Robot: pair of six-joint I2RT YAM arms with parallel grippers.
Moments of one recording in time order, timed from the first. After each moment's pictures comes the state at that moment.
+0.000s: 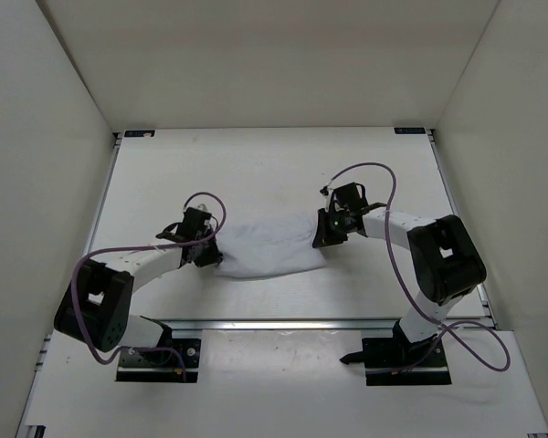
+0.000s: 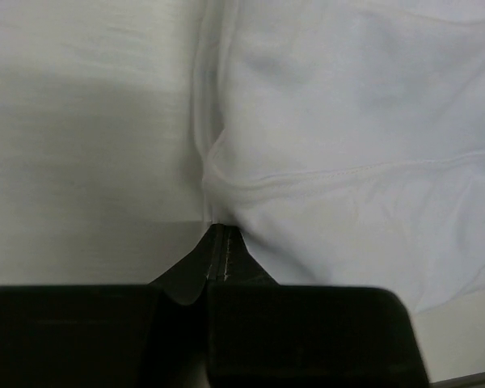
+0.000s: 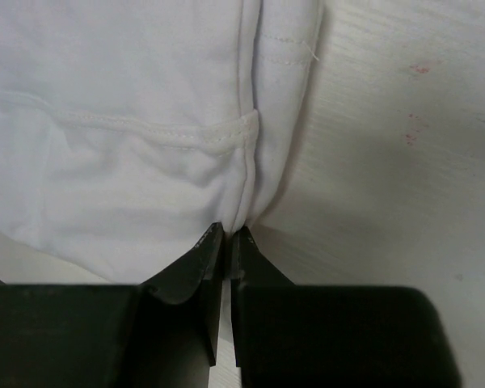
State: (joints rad) left arm -0.38 1.37 0.60 -0.27 -0.01 -0.66; right arm 0.40 1.70 0.90 -0.21 -0.37 0.29
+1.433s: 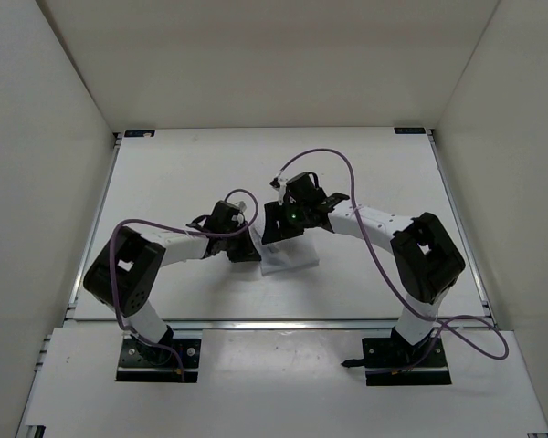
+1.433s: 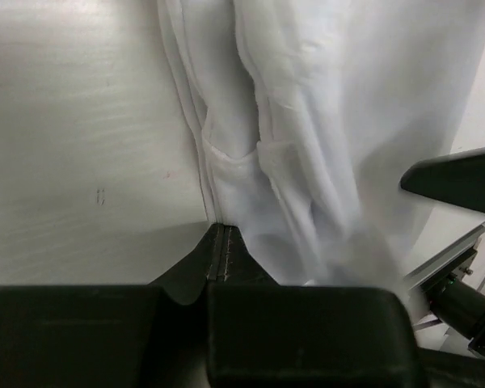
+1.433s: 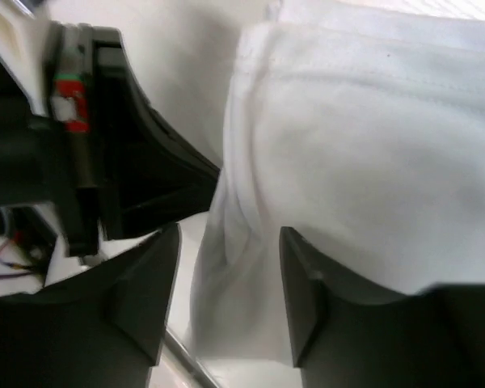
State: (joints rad) left arm -0.54 1.65 0.75 -0.05 0.28 -0.73; right arm 0.67 1.77 1.19 -0.28 -0.40 0.39
